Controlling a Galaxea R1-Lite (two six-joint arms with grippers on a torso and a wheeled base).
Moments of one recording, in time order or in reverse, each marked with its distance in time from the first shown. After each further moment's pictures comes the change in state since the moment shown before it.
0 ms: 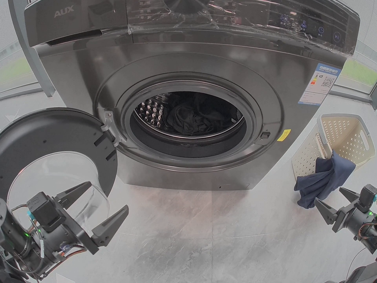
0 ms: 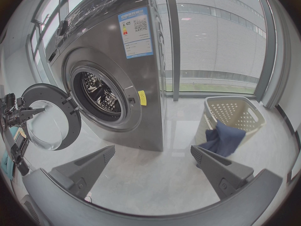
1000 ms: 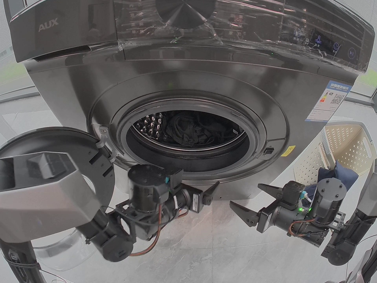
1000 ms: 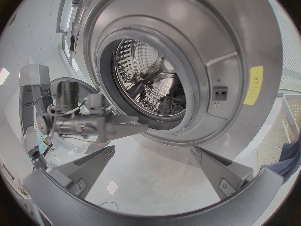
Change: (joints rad) left arm -0.040 0.822 -0.704 0.055 -0.028 -0.053; right arm 0.274 0.796 -0.196 -0.646 0.184 0.040
